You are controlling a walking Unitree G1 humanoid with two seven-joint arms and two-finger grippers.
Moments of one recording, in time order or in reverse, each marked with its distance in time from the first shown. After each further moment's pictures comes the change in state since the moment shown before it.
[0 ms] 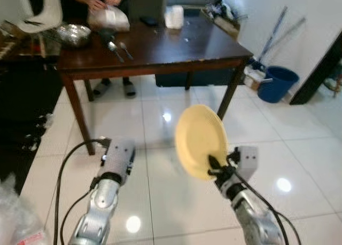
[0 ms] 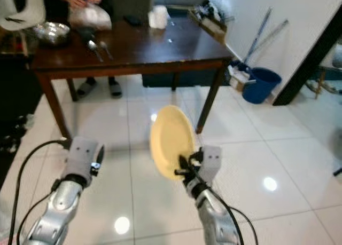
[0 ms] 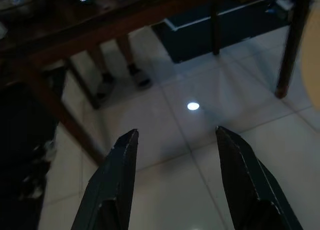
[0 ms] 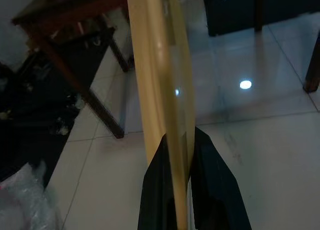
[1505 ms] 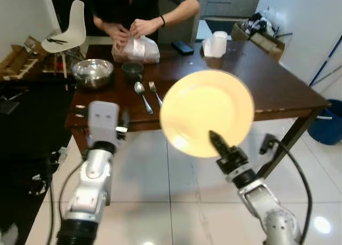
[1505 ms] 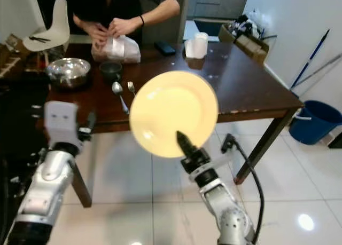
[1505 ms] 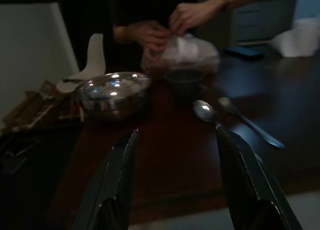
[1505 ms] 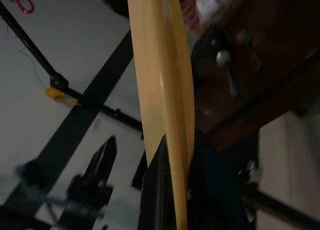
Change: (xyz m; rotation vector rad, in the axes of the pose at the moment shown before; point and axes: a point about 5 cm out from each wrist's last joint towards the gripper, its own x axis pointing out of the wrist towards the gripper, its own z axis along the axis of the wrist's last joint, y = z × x) left arm 0.024 0.061 0.065 -0.161 -0.225 0.177; right arm -0.005 0.039 0.050 0.739 -0.084 0.391
